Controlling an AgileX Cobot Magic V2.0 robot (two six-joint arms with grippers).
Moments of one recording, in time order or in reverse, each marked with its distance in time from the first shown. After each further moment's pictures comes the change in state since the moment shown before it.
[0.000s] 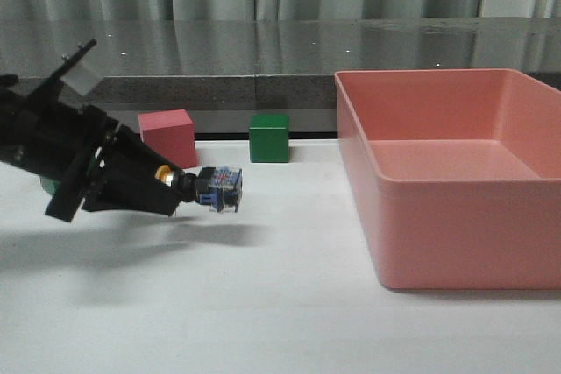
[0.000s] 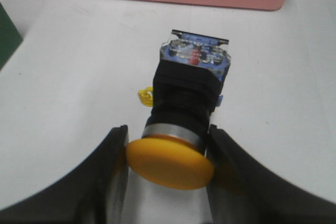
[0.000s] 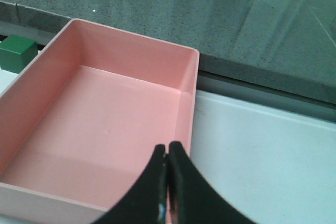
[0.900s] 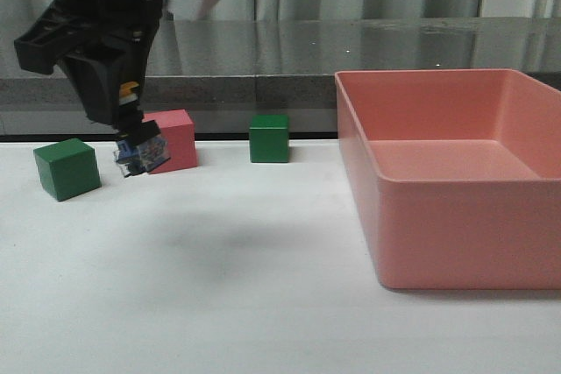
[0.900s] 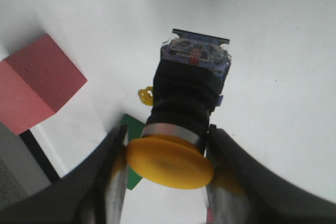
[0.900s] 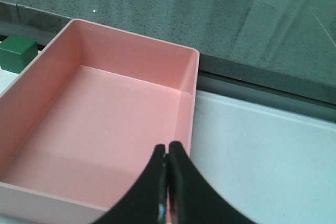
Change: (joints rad) left arm -0.515 -0.195 -0.503 1.681 0.138 -1.289; right arm 0.000 0.000 0.000 0.000 0.000 0.000
